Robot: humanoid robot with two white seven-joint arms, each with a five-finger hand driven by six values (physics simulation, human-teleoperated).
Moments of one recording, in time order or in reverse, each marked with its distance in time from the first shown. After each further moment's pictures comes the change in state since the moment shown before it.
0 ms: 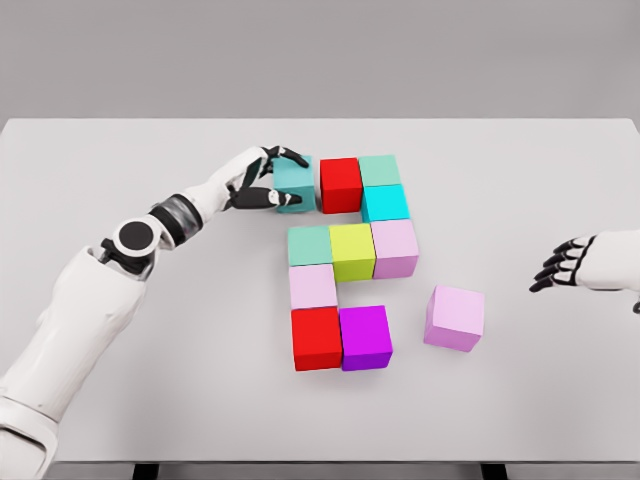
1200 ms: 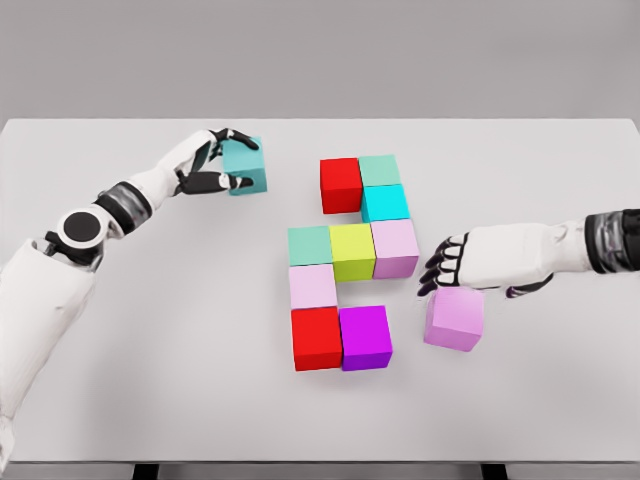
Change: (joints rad) left arm -0.006 0.112 0.043 0.000 0.005 -0.040 -0.009; right arm -0.090 0.274 0.046 -0.051 0.053 0.000 0.000
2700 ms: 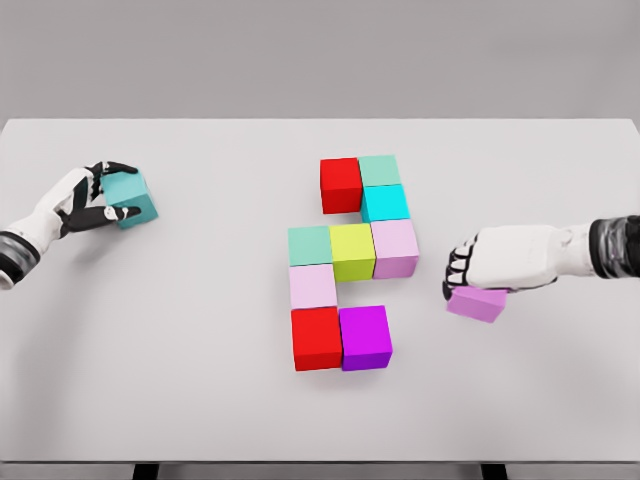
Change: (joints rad) left arm 0.225 0.191 0.242 -0.003 0.057 -0.024 0.009; right arm 0.097 0.013 -0.087 0.000 0.105 0.000 0.000
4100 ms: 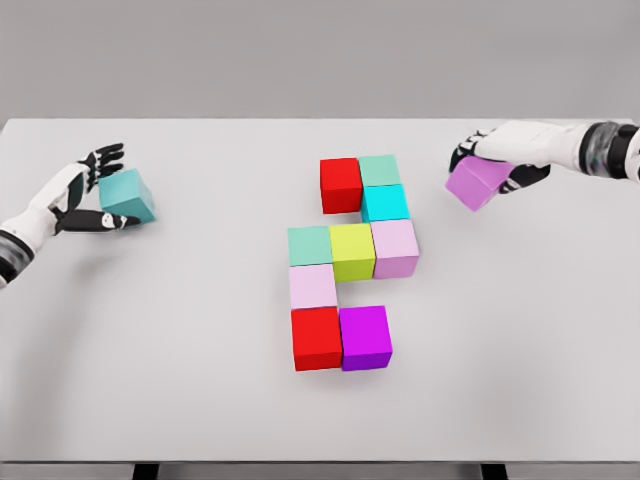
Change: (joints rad) left arm 0.015 0.023 0.004 -0.034 0.006 -0.022 0.003; right arm -0.126 0.287 -0.129 0.529 -0.028 0.168 0.000
